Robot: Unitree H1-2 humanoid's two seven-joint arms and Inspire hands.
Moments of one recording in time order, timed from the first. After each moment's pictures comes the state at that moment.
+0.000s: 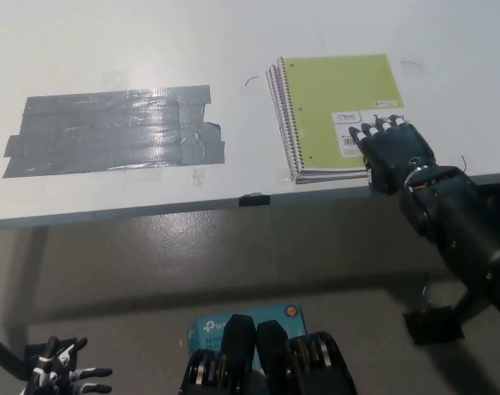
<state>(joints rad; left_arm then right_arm) 0.21 0.33 0.12 -0.15 -0.27 0.35 -0.26 -0.88 -0.35 0.69 0.70 -1.02 0.20 0.28</state>
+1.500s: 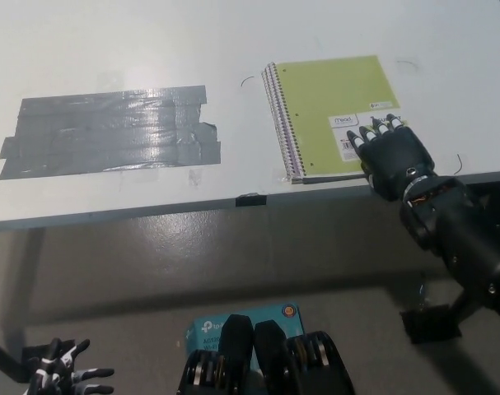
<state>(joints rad) 0.22 0.33 0.11 -0.15 -0.27 0.35 -0.26 -0.86 -0.37 0.76 0.64 -1.09 0.20 0.24</state>
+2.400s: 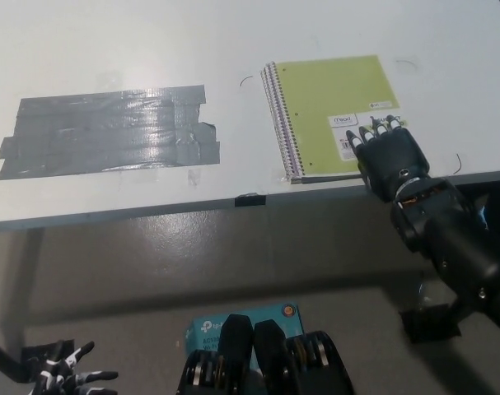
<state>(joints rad) 0.22 0.33 0.09 -0.15 -0.26 0.36 -0.26 -0.85 -0.36 0.76 0.60 -1.11 0.26 0.28</state>
